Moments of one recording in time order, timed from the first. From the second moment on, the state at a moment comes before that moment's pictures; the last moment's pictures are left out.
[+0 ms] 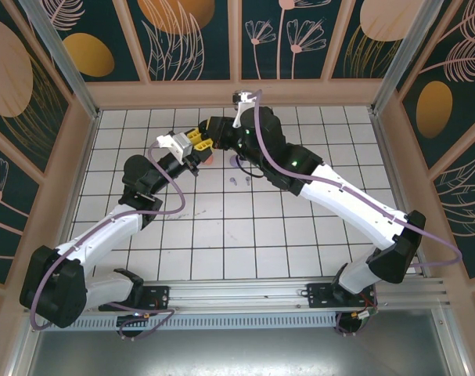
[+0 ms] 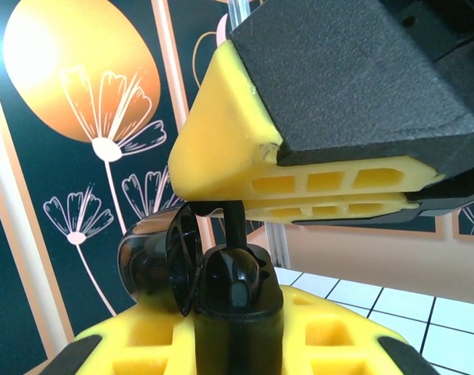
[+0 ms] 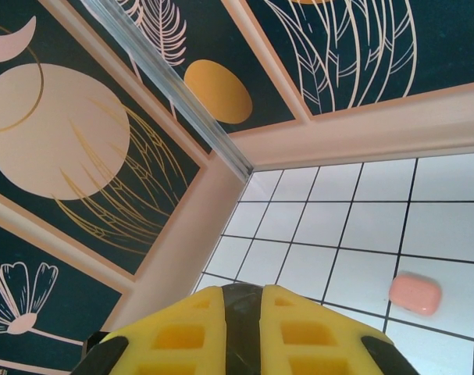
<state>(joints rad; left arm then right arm) -0.46 1.21 0.71 0.81 0.47 0.02 0.95 1.51 1.61 -0.30 0.21 0.65</state>
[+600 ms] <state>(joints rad) -0.46 1.22 0.71 0.78 0.46 0.02 0.97 1.52 1.58 -0.27 0.26 0.59</state>
